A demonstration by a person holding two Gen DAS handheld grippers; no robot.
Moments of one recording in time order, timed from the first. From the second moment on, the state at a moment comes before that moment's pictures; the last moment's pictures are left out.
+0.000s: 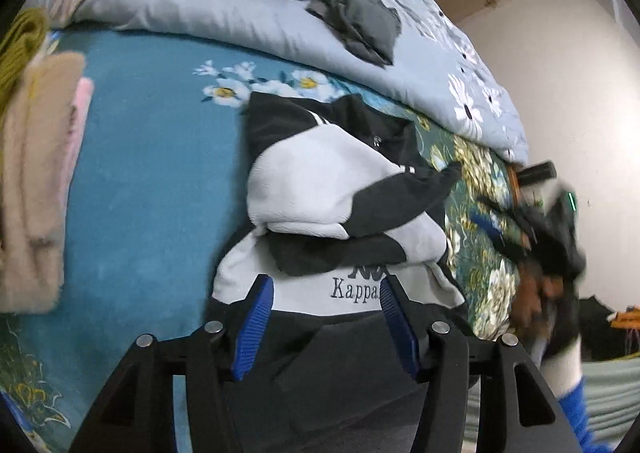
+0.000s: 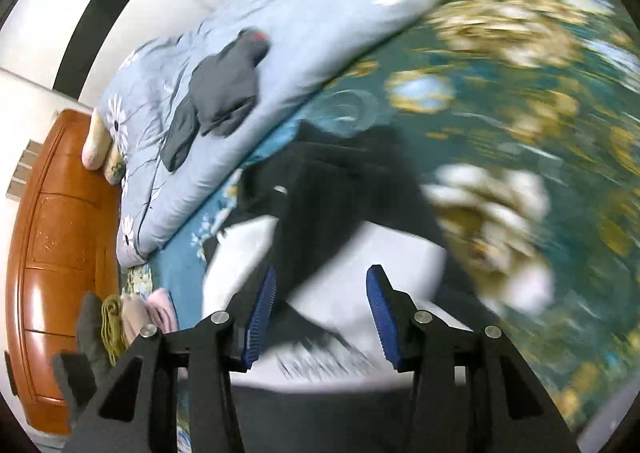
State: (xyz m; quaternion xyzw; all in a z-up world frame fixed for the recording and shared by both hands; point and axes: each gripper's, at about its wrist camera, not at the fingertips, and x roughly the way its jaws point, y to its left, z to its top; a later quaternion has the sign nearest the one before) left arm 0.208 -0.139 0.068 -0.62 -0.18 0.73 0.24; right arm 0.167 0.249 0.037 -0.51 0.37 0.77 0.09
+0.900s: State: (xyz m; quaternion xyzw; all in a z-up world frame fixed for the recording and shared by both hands) left arm 0.226 -0.194 0.026 -0.65 -0.21 0.71 0.18; right arm 0.201 0.293 -0.037 -0.50 0.44 0.73 0.13
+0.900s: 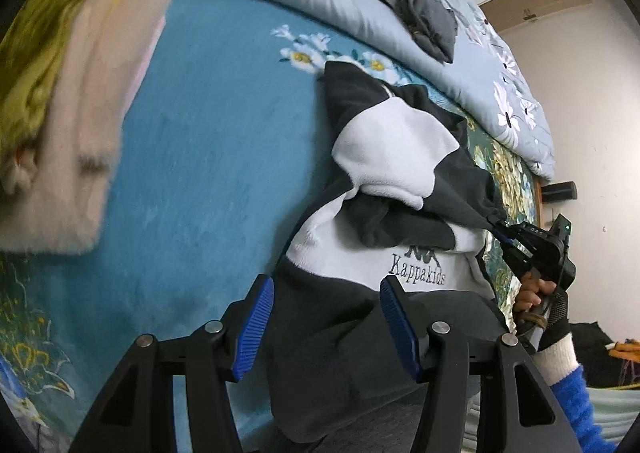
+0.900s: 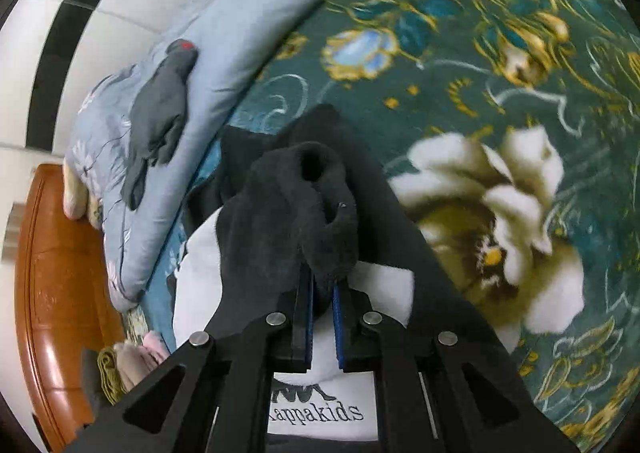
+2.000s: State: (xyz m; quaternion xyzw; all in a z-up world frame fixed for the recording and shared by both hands) left arm 0.330 -0.220 -0.077 -0.63 -0.49 0.52 0.32; right arm 0.465 0.272 -0.021 -0.31 0.67 0.67 0.04
